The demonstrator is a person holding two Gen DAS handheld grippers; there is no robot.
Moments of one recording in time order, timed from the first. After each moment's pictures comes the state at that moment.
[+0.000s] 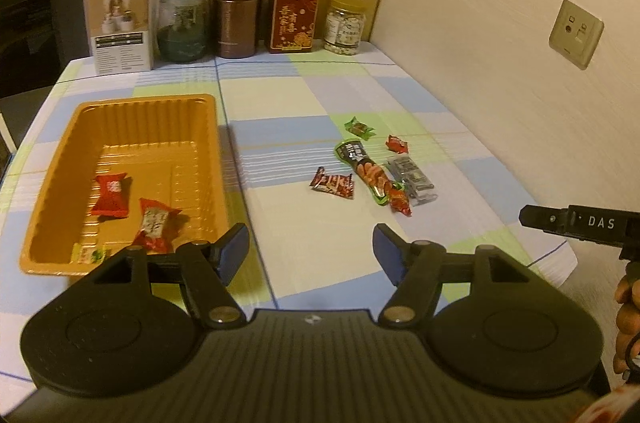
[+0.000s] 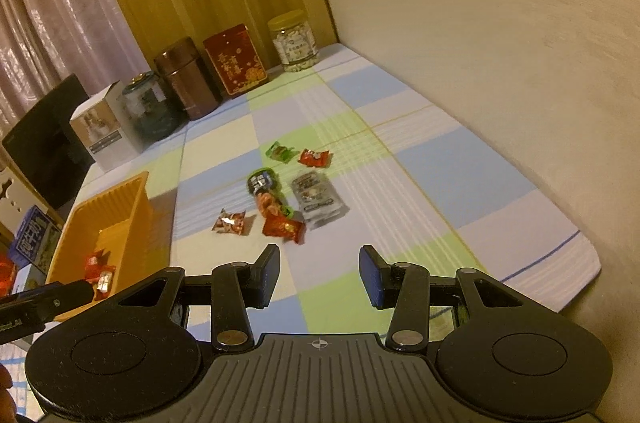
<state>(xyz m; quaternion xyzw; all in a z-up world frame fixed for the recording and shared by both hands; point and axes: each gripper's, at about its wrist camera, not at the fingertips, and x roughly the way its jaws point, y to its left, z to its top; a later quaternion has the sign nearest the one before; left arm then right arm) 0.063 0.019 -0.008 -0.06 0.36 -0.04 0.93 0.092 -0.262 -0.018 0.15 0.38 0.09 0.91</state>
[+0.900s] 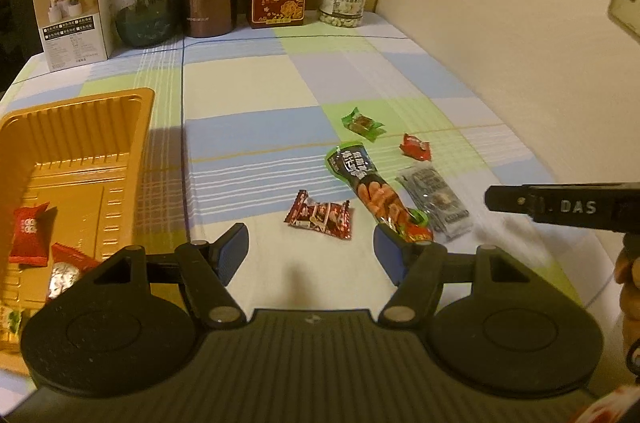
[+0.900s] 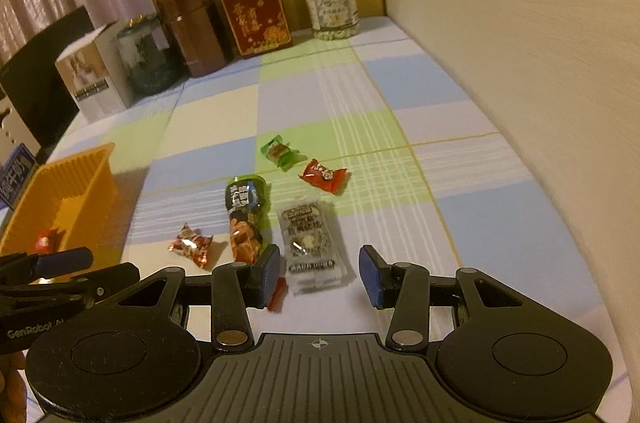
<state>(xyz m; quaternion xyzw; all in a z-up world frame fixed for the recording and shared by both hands) 0.185 -0.019 -0.075 -0.04 0.39 -0.02 0.92 0.231 -0.240 -0.073 0.05 0.42 0.16 0.89</state>
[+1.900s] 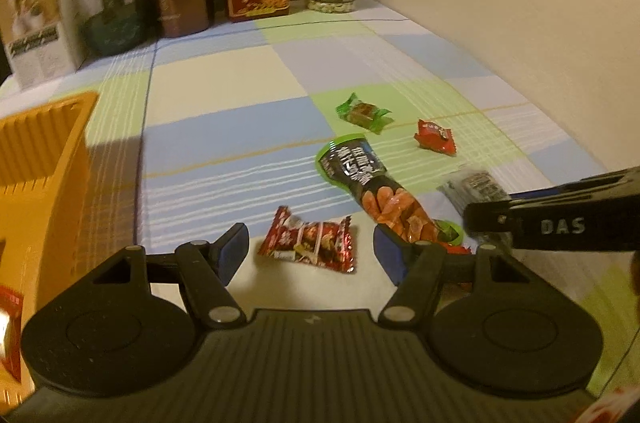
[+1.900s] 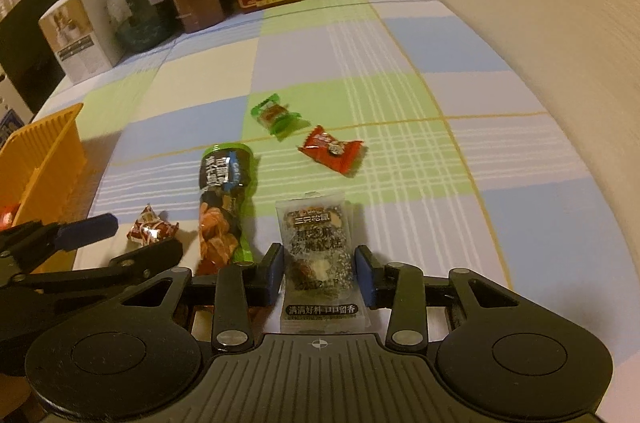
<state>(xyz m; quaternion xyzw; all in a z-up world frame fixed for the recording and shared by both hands) 0.234 -0.046 -0.131 0.01 0.38 -0.03 0.93 0.271 -0.223 -0.124 0.03 0.46 0.17 0.87</state>
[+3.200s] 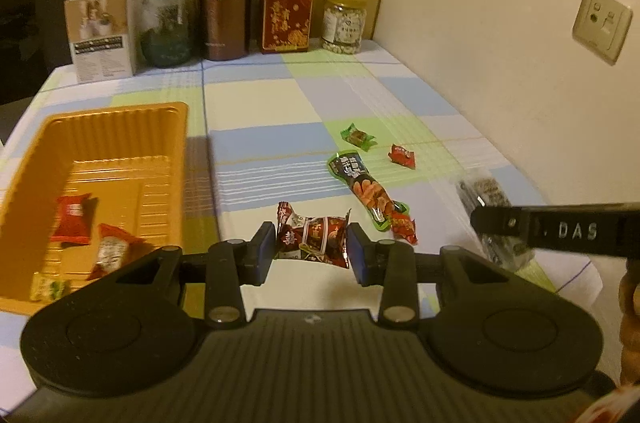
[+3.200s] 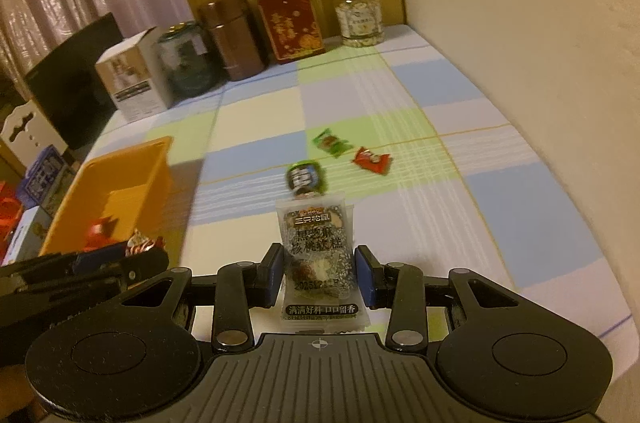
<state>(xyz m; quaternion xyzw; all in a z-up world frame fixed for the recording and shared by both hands) 0.112 -0.007 -0.033 -0.05 0.35 -0.02 0.93 0.154 -0.216 -0.029 0.07 0.41 0.17 0.89</state>
